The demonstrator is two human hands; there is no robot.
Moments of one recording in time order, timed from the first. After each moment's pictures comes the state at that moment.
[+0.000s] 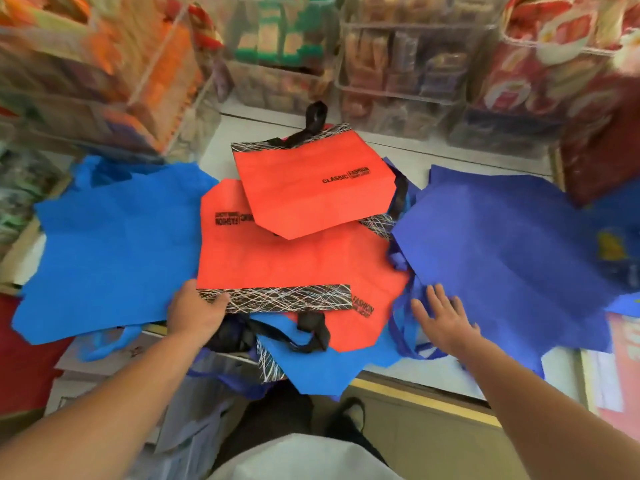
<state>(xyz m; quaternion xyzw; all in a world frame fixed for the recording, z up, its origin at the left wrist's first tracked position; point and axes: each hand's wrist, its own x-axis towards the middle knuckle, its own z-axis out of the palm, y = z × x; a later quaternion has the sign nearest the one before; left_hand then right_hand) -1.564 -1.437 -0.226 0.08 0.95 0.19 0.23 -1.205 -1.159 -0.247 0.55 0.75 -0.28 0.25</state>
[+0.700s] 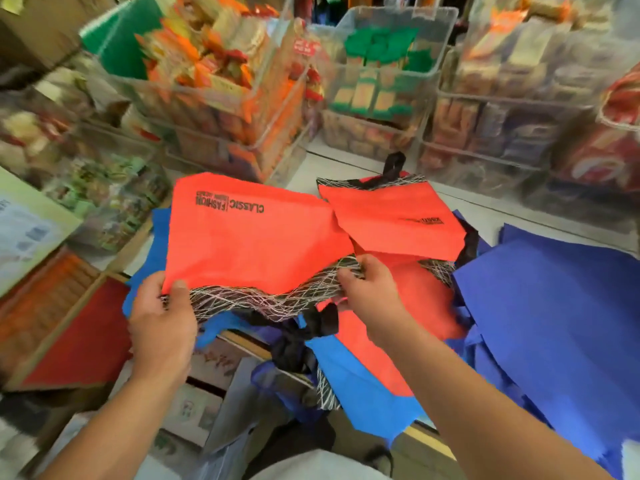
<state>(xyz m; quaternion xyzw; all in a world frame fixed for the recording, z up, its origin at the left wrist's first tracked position) -1.593 -1.518 -0.073 -0.02 0.86 0.52 -0.01 -1.464 -1.282 -0.095 0.42 0.59 -0.68 -0.10</state>
